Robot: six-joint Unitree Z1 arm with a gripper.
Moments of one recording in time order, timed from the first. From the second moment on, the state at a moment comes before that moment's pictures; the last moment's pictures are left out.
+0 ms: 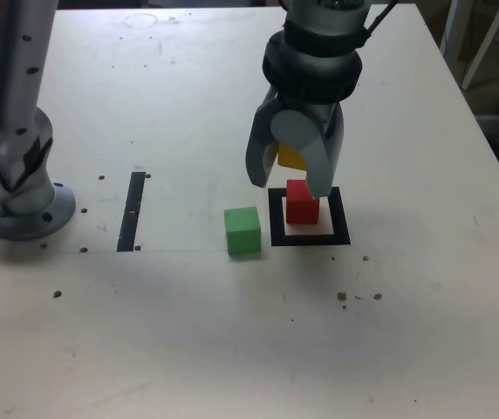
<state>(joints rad) -0.18 2.03 -1.74 1.47 0.07 0.08</state>
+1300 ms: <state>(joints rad) -0.12 2.03 -1.58 1.25 0.04 0.15</state>
